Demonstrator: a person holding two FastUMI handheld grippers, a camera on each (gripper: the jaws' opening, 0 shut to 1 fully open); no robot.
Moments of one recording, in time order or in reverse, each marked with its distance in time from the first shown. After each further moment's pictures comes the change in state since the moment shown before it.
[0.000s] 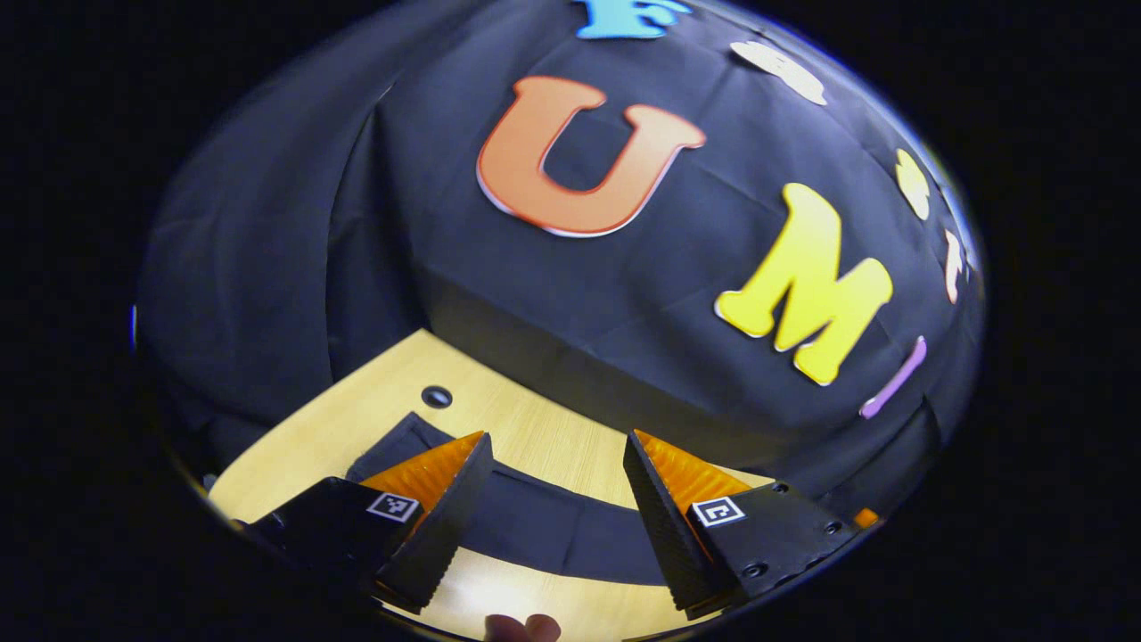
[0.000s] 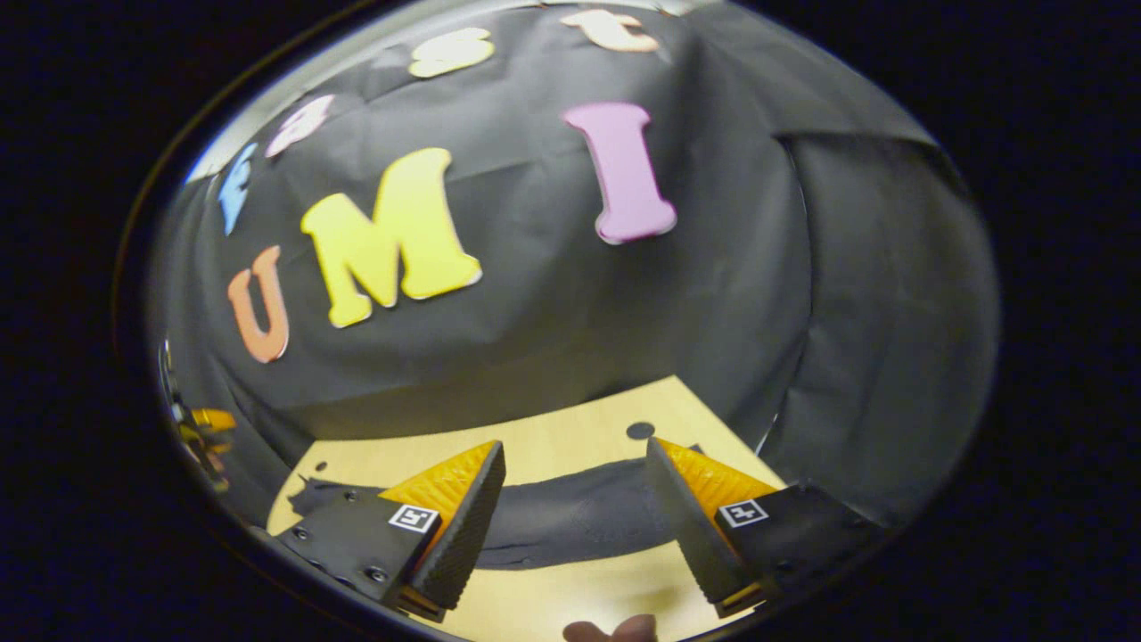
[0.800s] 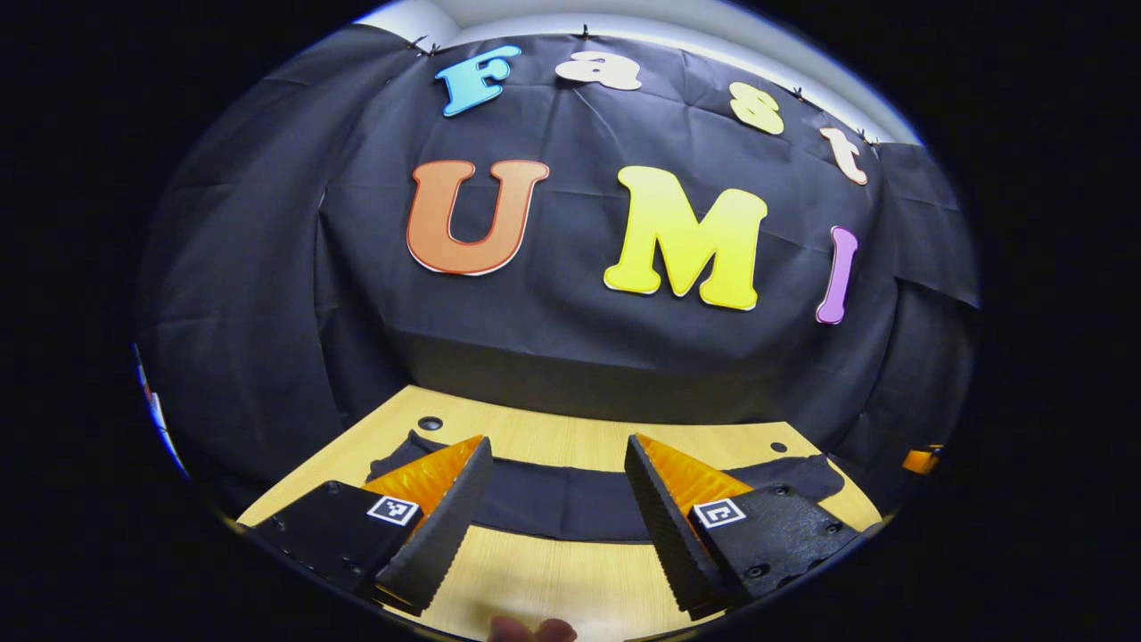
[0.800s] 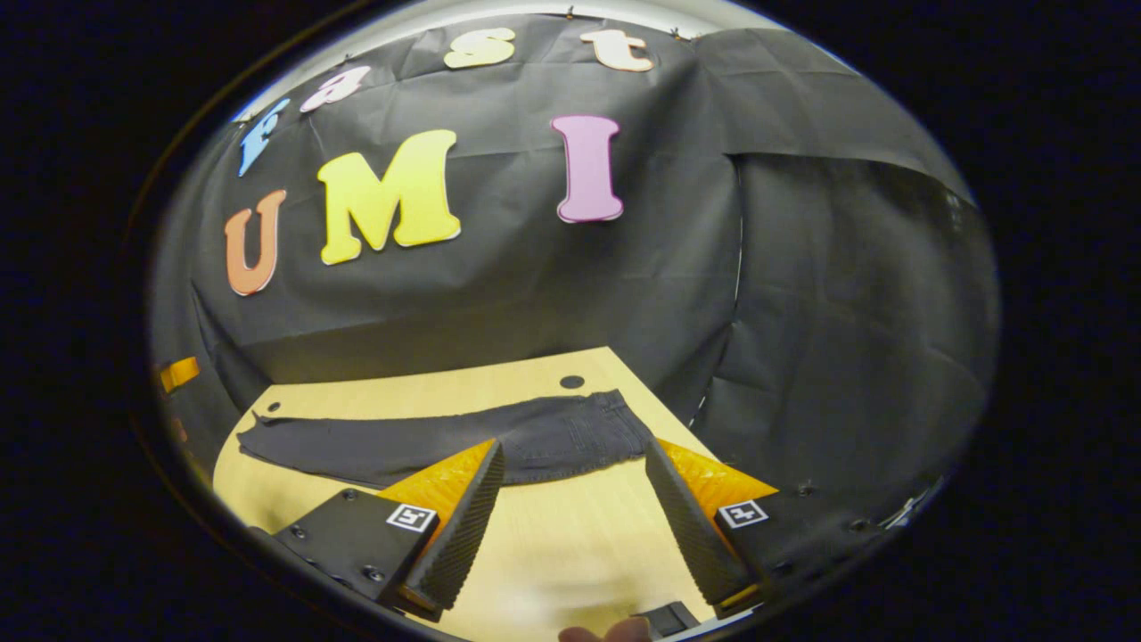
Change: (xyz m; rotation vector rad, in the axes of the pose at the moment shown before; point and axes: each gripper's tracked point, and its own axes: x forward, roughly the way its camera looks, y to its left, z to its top) left arm -0.089 -0.067 -0.082 0.244 -0.097 -0.031; right arm -0.062 -0.067 -0.100 -0.006 0.067 -0.199
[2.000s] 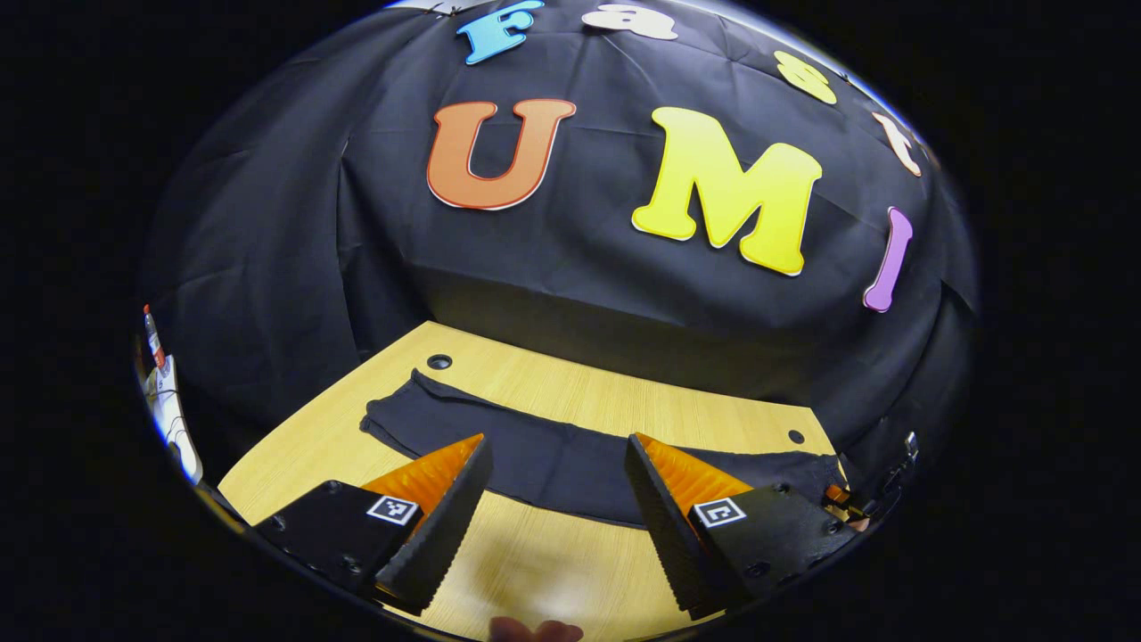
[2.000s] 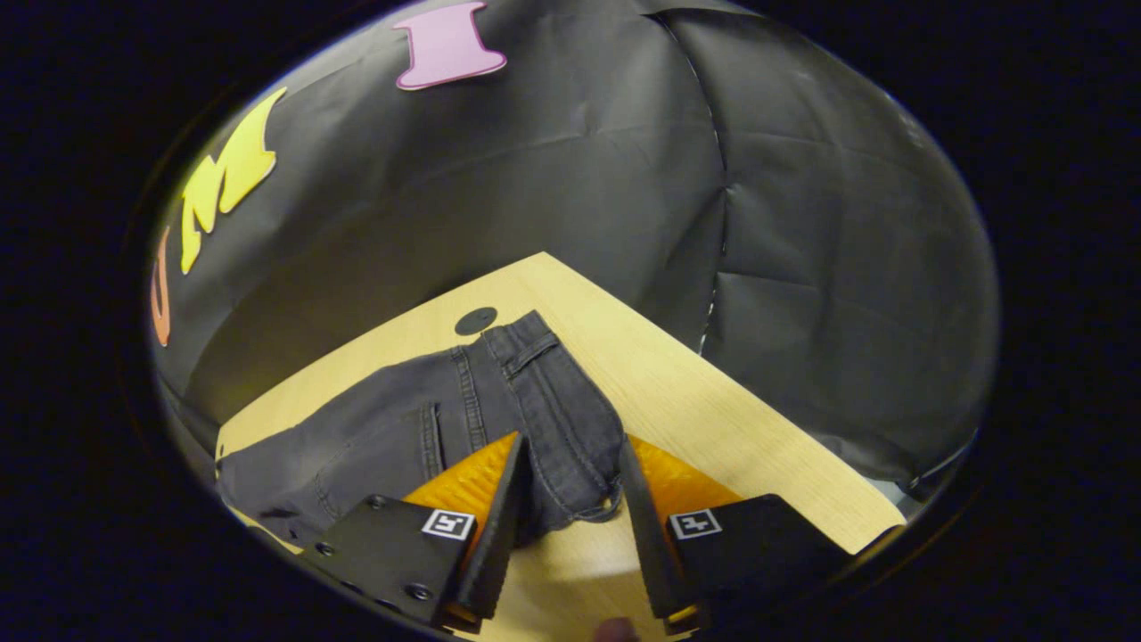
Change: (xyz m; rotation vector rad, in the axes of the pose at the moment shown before) left arm 0.026 -0.029 -0.032 -0.107 0.209 0.140; right arm 0.271 -0.073 -0.097 0.222 0.243 -0.047
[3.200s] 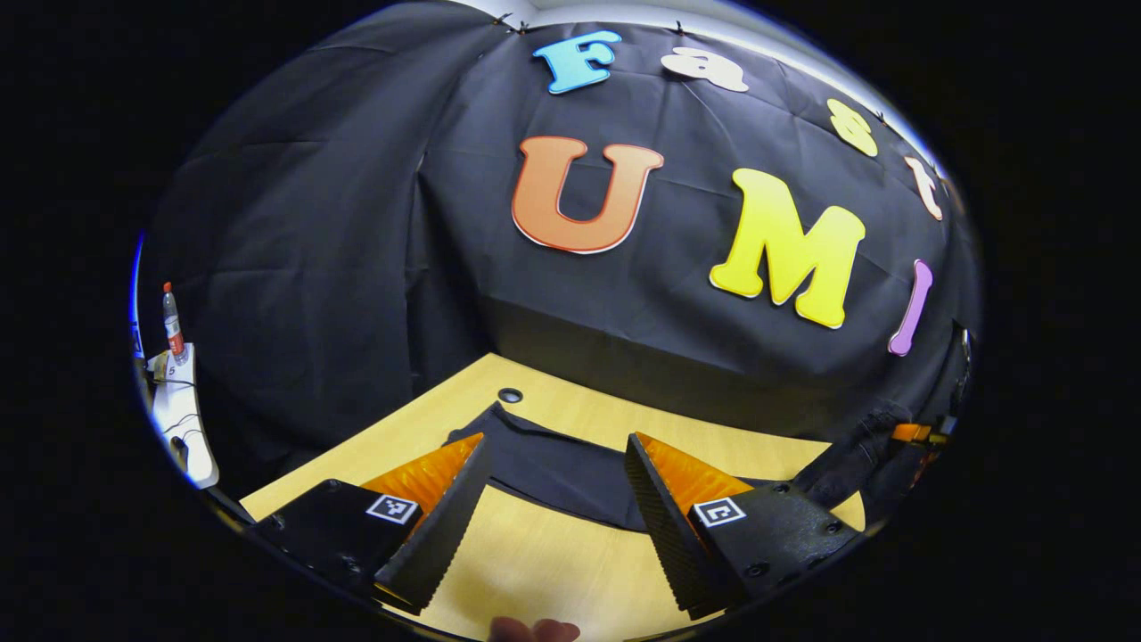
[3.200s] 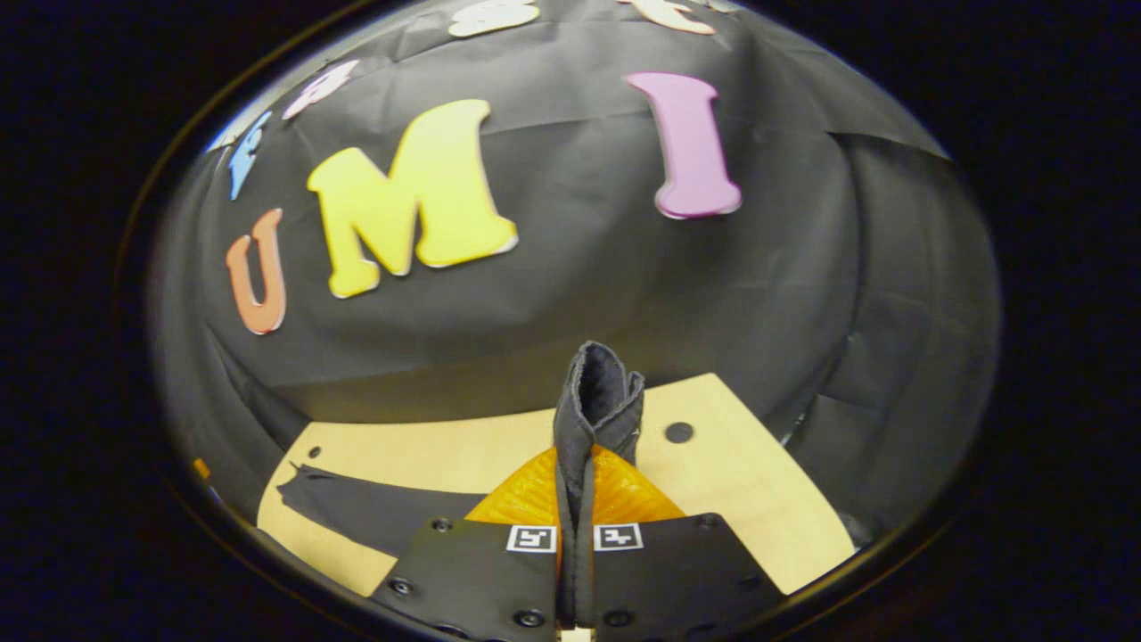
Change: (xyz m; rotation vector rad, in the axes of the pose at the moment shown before) left arm -0.039 0.144 0.024 -0.068 -0.156 0.096; right arm -0.224 0.202 0.096 -0.258 -0.154 0.313
